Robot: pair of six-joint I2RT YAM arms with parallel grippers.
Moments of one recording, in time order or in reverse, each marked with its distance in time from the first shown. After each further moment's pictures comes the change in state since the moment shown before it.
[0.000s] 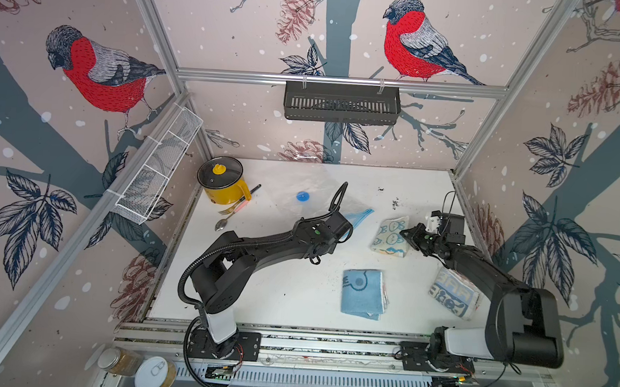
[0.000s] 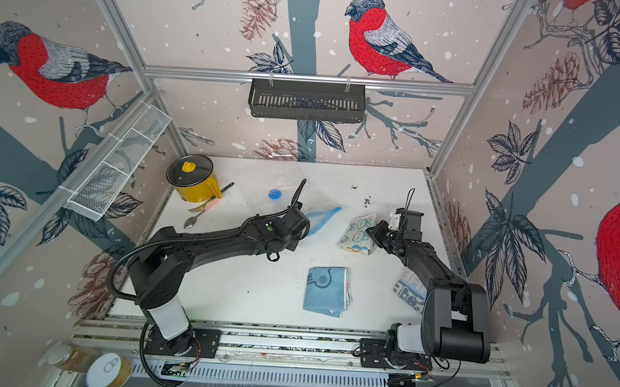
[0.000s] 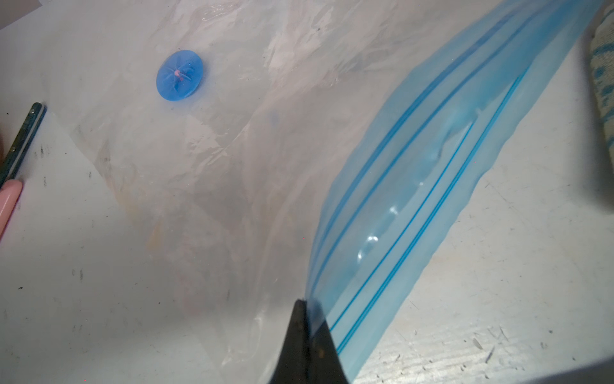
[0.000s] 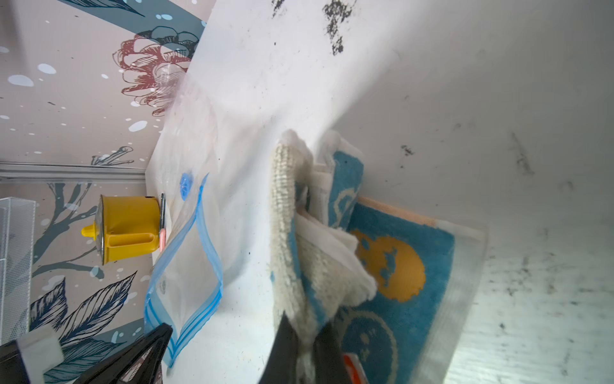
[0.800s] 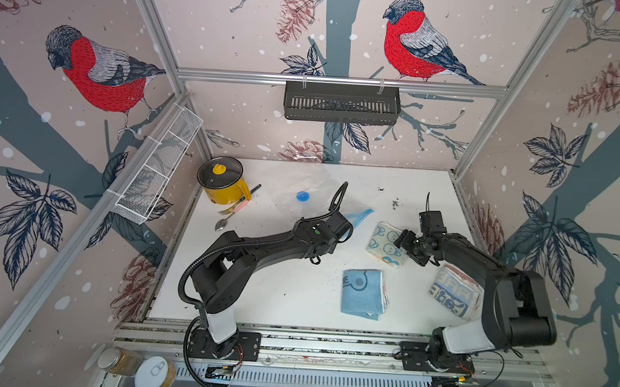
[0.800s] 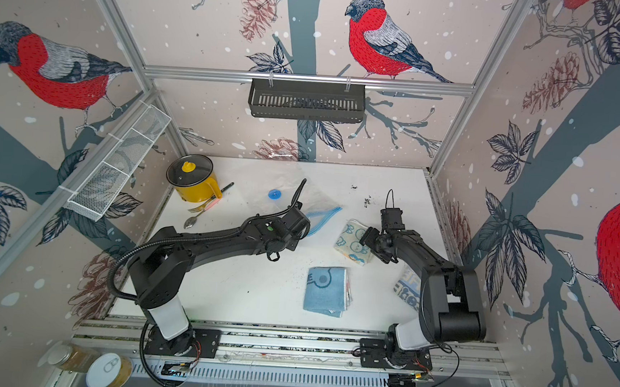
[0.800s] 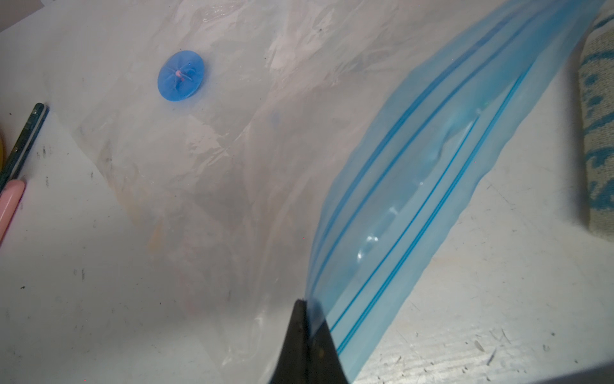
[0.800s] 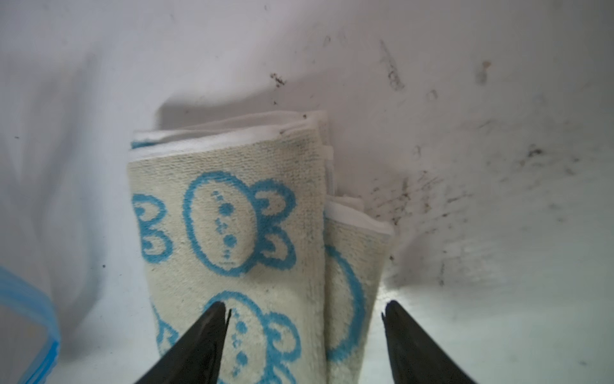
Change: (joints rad) left arm 0.000 0.003 0.004 -0.001 -0.004 0.000; right arm 0.151 0.136 0.134 -0.347 0.382 -0.011
